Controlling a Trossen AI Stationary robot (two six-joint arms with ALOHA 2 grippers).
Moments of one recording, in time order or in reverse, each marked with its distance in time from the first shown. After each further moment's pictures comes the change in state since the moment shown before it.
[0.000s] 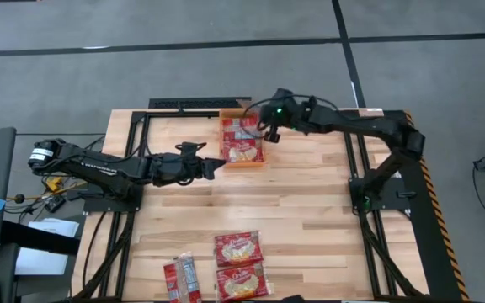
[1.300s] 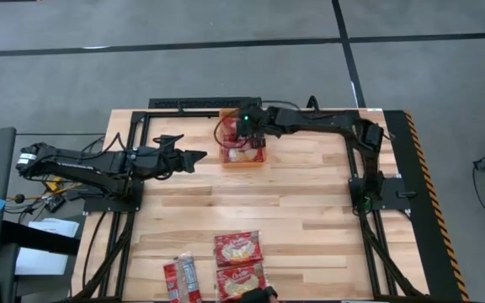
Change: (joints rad) left arm 0.002 -0.275 -0.001 -0.265 -0.065 0.034; right arm 0.030 0.351 0.302 -0.143 -0.004 -0.227
